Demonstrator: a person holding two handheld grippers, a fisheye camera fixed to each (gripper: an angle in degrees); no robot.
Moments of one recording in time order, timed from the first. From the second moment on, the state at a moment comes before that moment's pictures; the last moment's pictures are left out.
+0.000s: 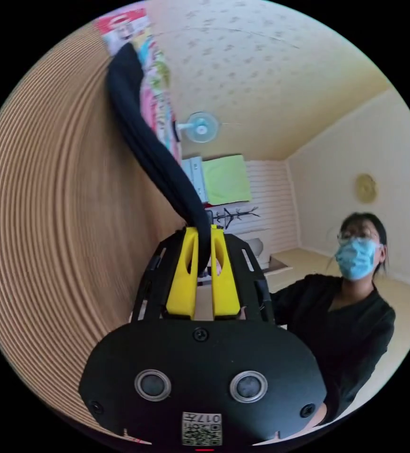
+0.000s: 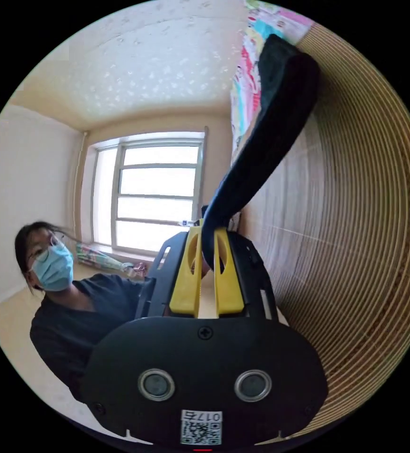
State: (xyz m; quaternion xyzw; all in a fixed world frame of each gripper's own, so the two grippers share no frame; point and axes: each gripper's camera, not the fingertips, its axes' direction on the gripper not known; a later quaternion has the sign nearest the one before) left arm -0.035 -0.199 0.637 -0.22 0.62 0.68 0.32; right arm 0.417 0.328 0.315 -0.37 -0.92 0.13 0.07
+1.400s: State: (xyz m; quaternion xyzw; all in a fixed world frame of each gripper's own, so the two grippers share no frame) left arm -0.147 -0.127 0.738 -0.17 0.42 0.74 0.49; right arm 0.507 0.445 0.143 -0.55 -0.81 -0.02 0.22
